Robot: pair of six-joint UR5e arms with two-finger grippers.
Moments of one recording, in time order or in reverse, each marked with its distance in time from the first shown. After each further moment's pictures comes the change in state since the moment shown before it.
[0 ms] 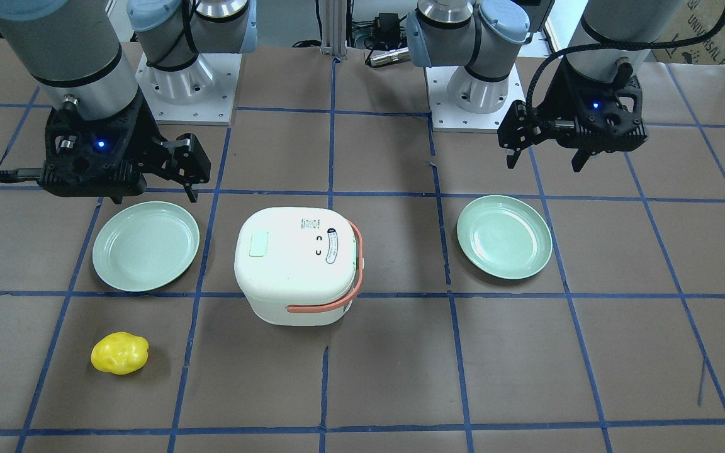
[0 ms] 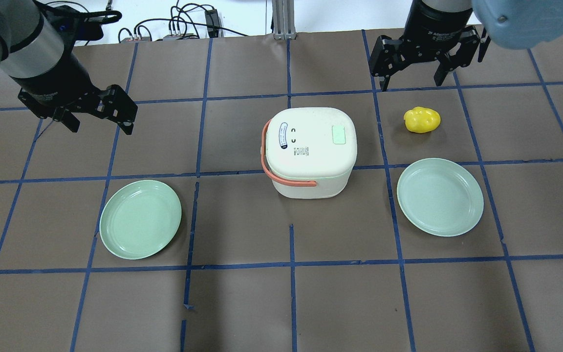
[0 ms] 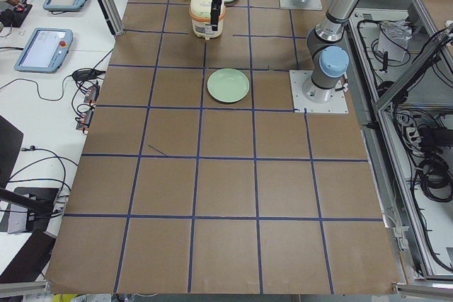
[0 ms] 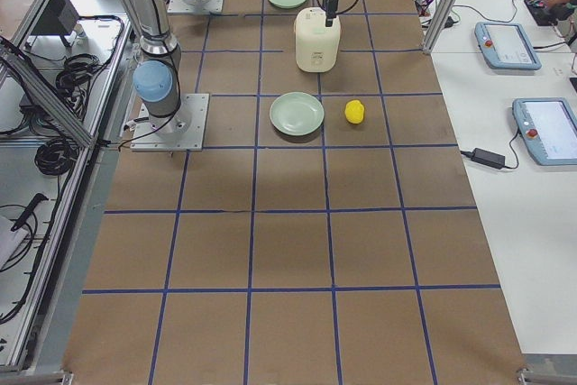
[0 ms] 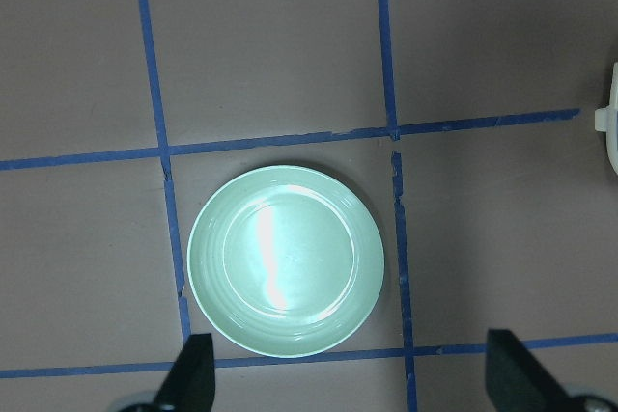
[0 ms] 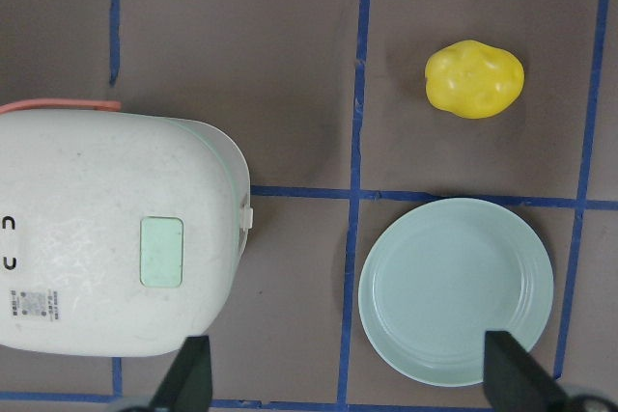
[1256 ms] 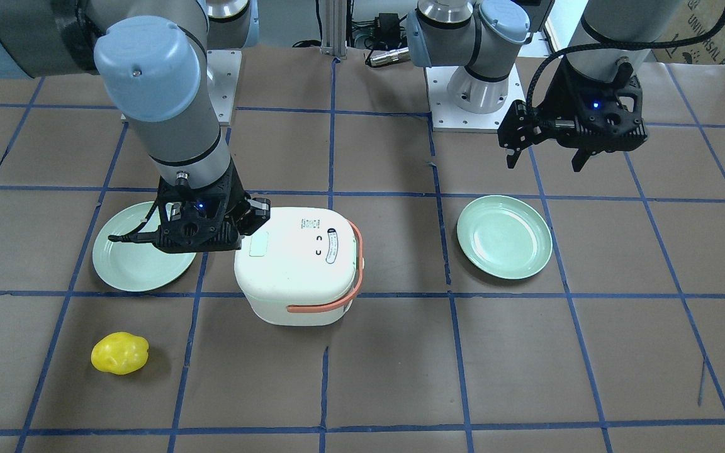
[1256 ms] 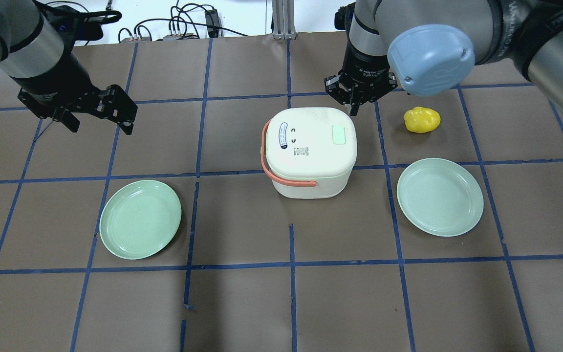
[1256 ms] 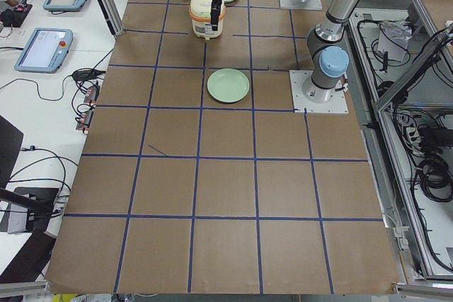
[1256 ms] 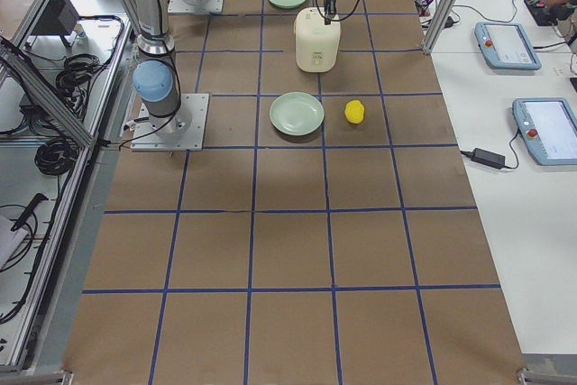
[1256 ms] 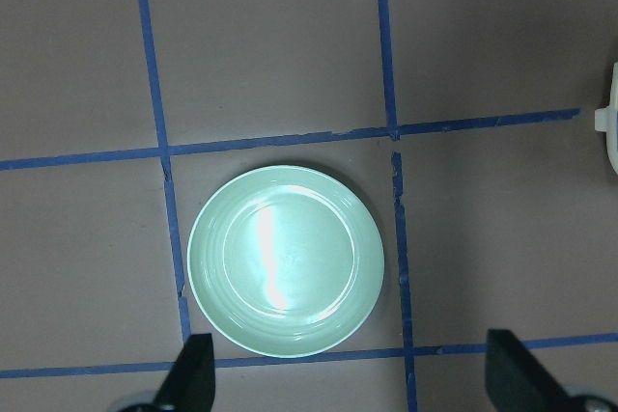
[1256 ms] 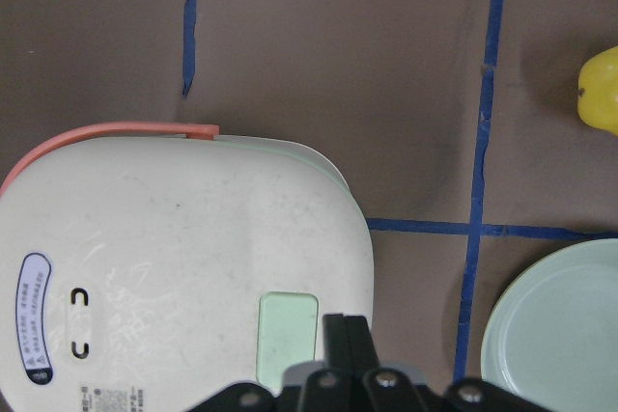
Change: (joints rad) left arm 0.000 0.000 0.000 0.000 0.000 0.000; right arm 0.104 0.111 0.087 -0.183 0.055 0.107
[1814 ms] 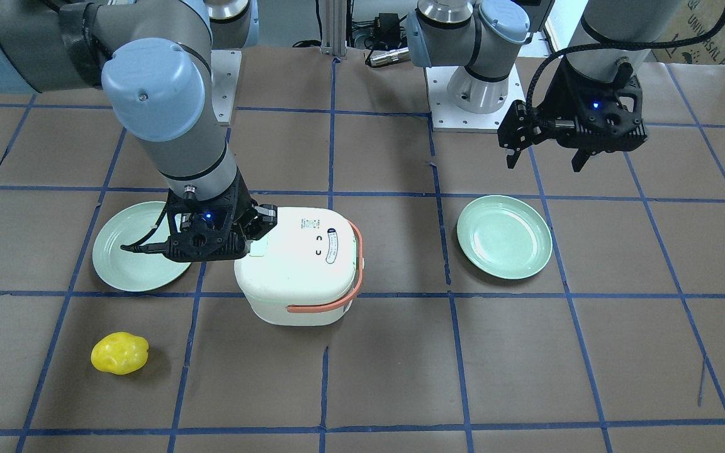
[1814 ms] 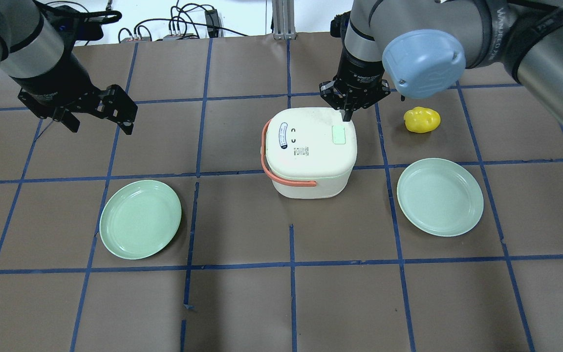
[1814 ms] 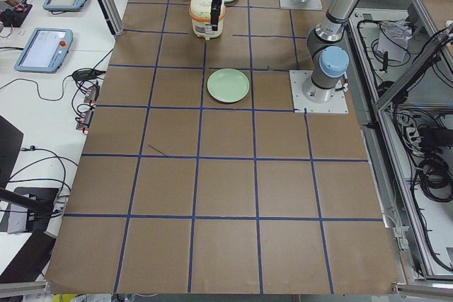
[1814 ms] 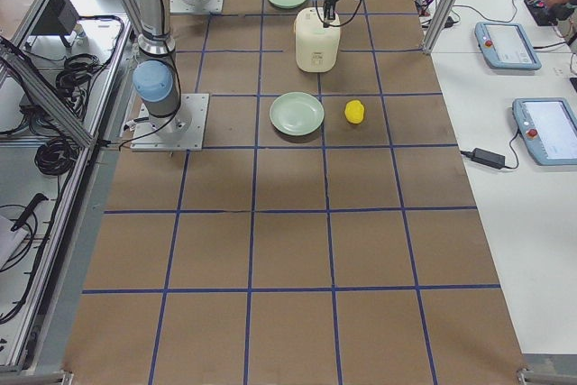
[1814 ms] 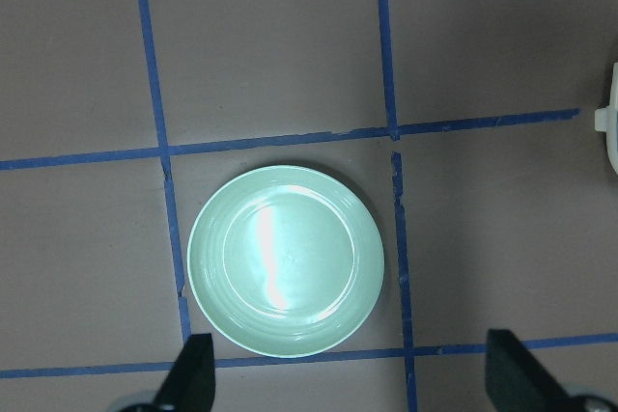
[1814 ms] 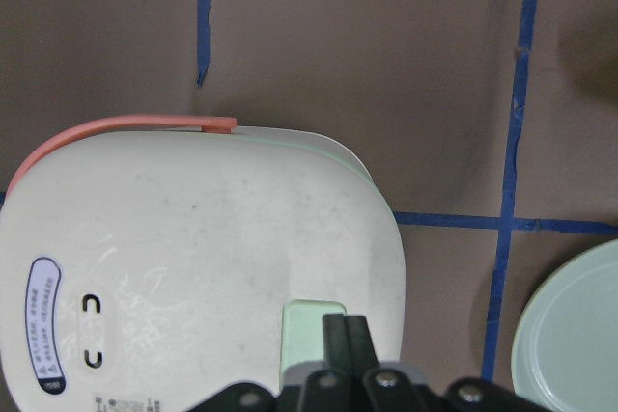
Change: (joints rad) left arm 0.000 0.000 0.000 0.000 0.000 0.000; right arm 0.001 0.021 0.005 -0.001 0.035 0.008
